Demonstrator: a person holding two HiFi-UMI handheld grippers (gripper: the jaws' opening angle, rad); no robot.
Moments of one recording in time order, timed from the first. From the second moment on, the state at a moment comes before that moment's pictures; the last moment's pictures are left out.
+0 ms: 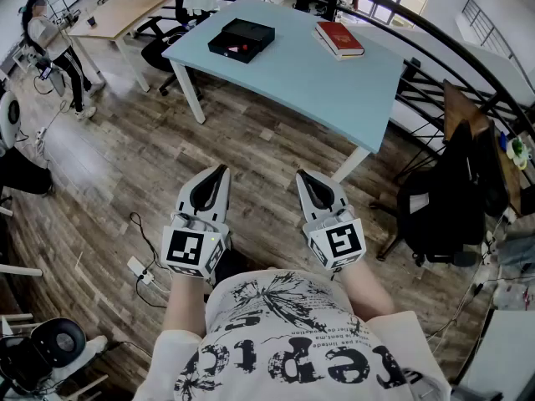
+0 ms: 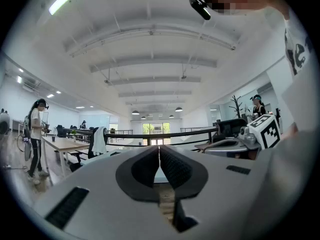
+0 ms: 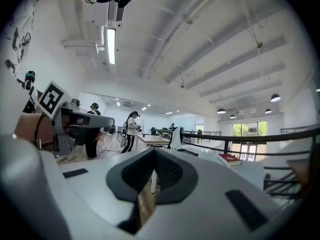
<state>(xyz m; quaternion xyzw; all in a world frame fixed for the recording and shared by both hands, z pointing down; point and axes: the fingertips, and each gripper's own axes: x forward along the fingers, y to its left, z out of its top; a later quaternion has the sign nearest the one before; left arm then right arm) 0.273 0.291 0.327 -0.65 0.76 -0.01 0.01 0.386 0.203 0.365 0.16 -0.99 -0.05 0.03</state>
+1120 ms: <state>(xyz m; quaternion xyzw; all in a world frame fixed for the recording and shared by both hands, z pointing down) 0.048 0.256 0.364 -0.67 0.74 -0.02 -0.03 0.162 0.151 0.383 0.21 -0.98 -0.01 0.04</state>
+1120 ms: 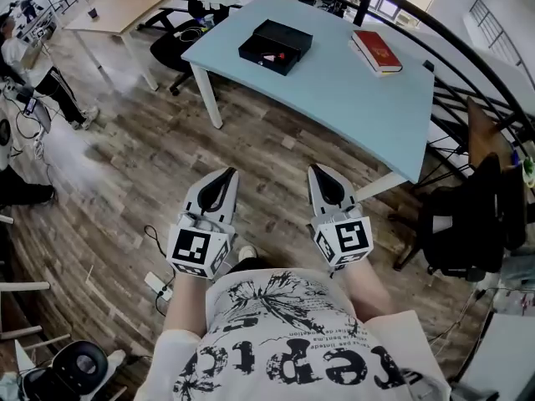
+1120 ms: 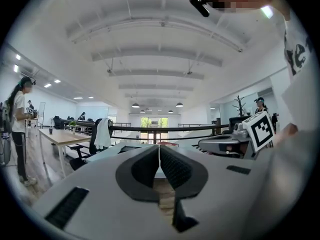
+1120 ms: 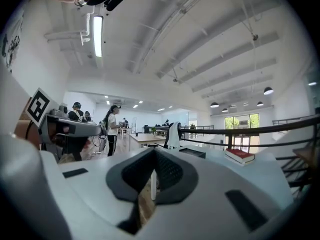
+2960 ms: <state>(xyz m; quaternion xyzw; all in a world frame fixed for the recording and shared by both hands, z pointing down) -0.256 -0.243 0.400 -0.76 0.64 -0.06 -0.08 -0.126 -0.306 0.402 0.32 -0.95 0.00 0.07</state>
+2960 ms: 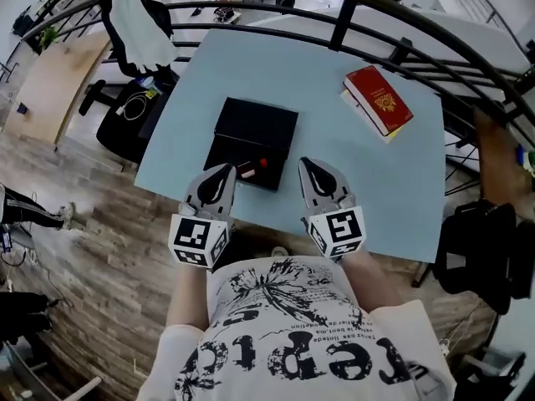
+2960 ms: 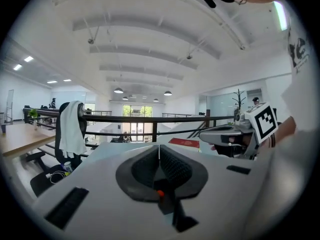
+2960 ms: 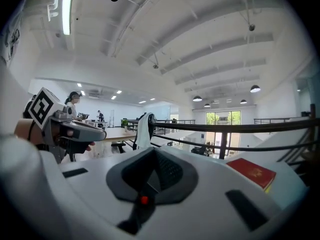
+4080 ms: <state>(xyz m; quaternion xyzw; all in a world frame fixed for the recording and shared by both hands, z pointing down) -0.248 -0.326 0.640 -0.83 0.28 -0.42 -0.24 -0.127 -0.348 0.463 0.55 -0.83 0.09 0.12</state>
